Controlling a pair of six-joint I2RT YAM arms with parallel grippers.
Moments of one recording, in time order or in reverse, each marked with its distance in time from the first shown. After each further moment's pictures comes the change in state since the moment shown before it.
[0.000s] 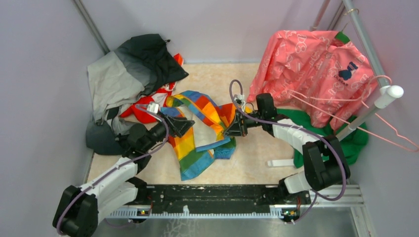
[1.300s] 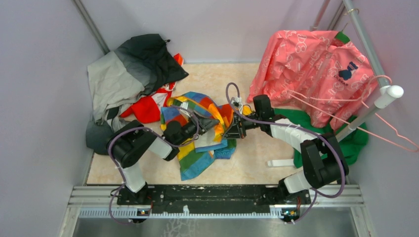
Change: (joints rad) left arm -0.257 0.840 0.122 0.657 -0.165 -0.504; right arm 0.028 0.024 0.000 -0.030 0.000 -0.052
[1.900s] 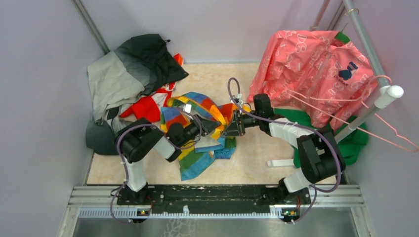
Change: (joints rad) left arm -0.016 0.128 0.044 0.120 0.006 0.120; right arm -0.013 0.054 -0.006 0.140 -0.016 0.196
